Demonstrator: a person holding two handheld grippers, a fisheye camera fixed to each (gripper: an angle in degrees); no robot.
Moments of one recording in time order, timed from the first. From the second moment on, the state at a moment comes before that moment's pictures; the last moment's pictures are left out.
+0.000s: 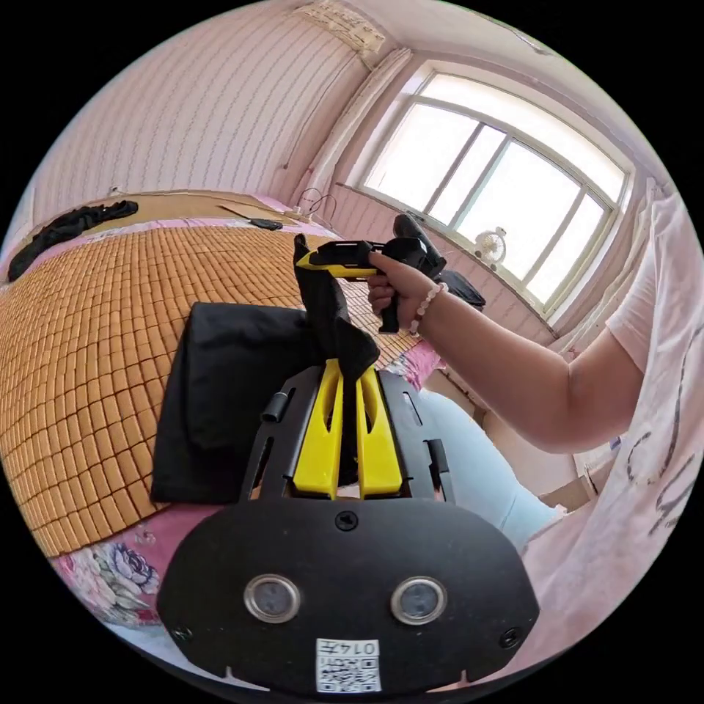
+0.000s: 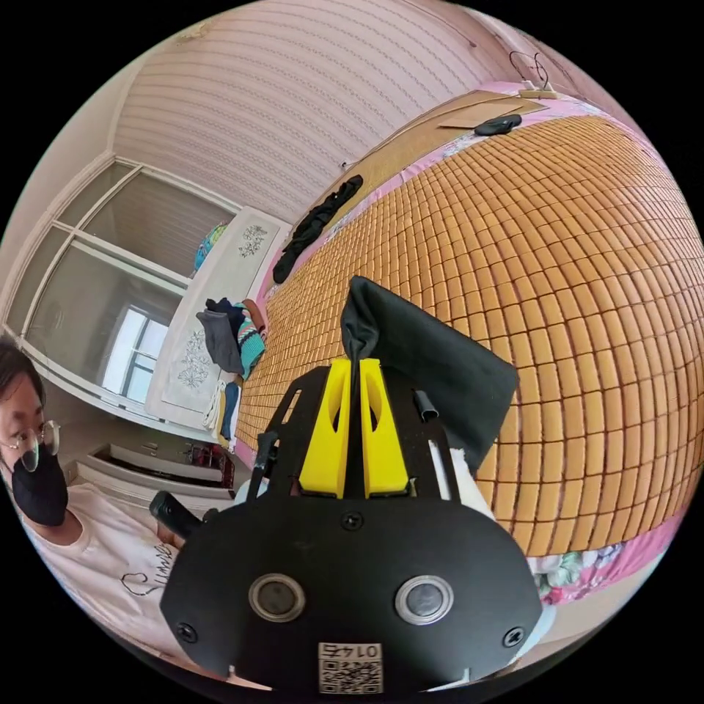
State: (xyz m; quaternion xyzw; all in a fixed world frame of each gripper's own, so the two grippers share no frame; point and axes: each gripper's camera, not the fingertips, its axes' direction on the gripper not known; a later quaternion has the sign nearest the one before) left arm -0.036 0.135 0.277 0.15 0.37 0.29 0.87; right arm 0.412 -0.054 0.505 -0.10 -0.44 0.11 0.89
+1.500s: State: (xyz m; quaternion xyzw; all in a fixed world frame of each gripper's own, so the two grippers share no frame) left arm -0.110 0.127 0.294 0.15 0.28 0.22 0.92; right arm 0.258 -0.071 0.416 -0.05 -0.35 -0.17 0.92
